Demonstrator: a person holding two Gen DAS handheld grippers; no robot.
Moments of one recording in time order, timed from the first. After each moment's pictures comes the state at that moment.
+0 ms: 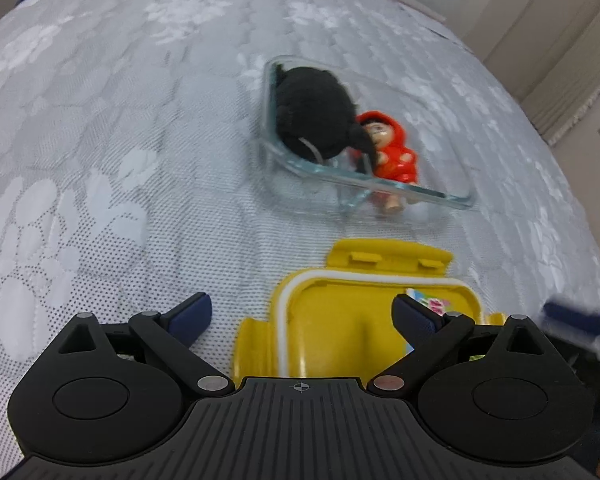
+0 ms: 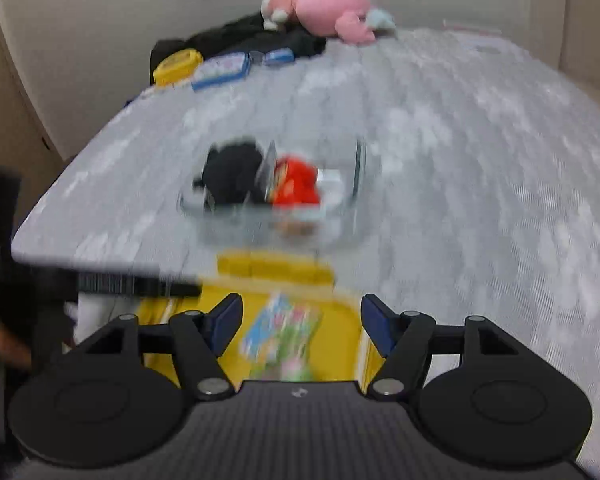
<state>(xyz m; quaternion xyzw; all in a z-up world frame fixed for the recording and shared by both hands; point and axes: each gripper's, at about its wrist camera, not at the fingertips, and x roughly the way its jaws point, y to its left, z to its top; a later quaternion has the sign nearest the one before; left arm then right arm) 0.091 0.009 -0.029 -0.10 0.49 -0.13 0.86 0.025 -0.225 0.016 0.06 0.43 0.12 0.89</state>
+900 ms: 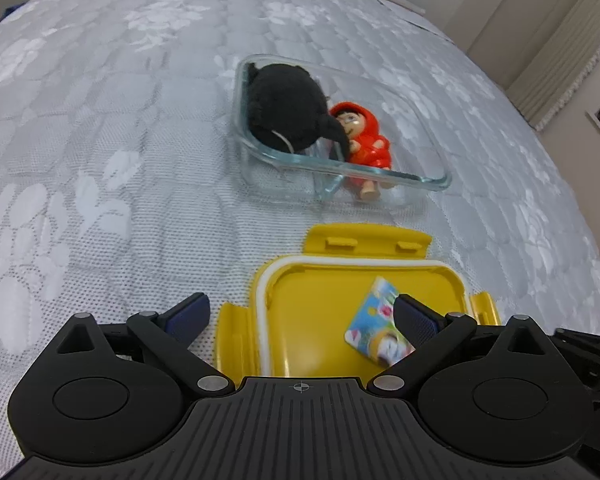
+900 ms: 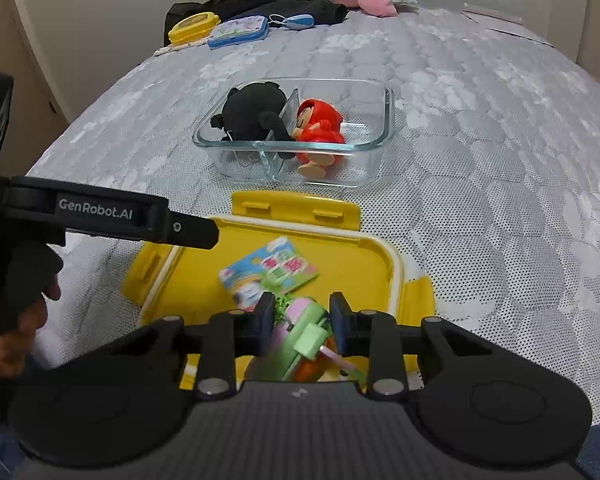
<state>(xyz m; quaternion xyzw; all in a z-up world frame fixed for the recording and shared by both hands) 0.082 0.008 -0.024 -0.10 0.49 -0.13 0.86 0.015 -0.206 -0.006 0.02 0.45 0.13 0.88</state>
